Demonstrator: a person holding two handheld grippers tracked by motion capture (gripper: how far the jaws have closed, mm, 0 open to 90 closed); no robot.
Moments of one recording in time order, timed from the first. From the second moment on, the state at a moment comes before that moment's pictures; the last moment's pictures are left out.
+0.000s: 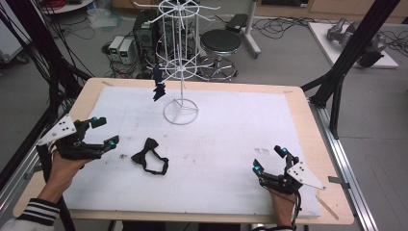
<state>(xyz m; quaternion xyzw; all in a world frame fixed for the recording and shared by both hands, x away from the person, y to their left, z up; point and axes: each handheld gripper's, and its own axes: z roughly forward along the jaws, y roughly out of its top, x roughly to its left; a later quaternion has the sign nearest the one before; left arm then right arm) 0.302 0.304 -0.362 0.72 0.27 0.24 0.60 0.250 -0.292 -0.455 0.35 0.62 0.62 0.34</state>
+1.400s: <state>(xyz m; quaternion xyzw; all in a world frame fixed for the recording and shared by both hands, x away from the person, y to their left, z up) 0.327 0.245 -0.354 0.83 0.28 0.15 0.45 0.250 -0.292 -0.456 0.35 0.62 0.62 0.34</state>
